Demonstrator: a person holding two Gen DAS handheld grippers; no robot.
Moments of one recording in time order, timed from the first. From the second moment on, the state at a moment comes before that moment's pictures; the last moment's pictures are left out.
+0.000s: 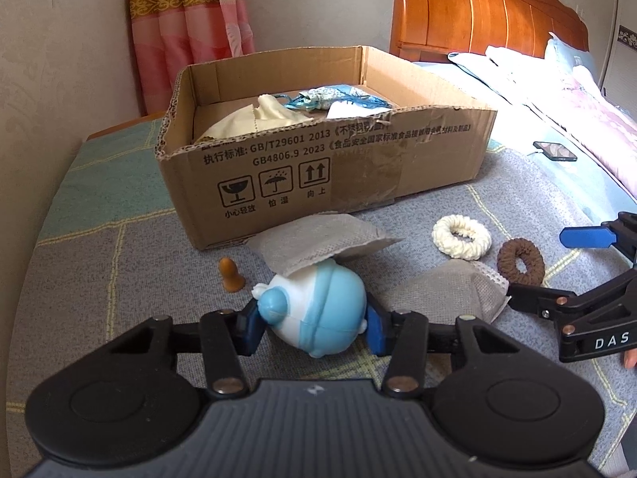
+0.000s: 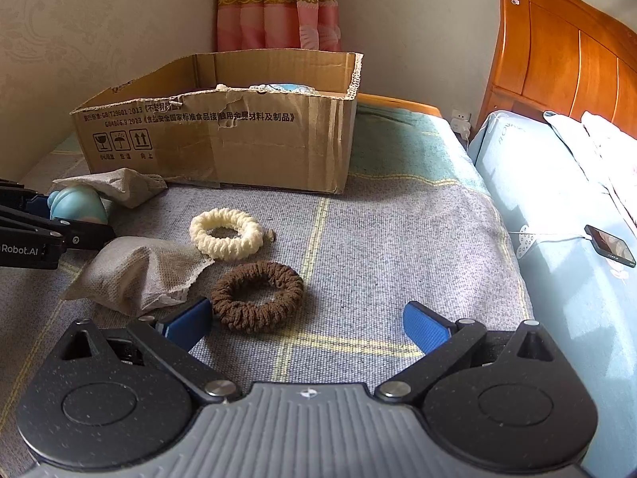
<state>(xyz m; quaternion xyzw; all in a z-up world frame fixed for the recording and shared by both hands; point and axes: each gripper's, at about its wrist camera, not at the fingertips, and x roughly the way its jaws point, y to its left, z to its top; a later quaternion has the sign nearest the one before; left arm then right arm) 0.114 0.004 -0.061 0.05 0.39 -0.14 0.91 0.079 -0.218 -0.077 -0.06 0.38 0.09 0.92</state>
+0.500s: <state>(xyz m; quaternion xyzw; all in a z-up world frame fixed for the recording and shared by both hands) 0.082 0.021 -0.053 0.06 0.41 -0.12 0.90 0.082 -0.205 -0.073 -0.08 0.36 0.11 0.92</state>
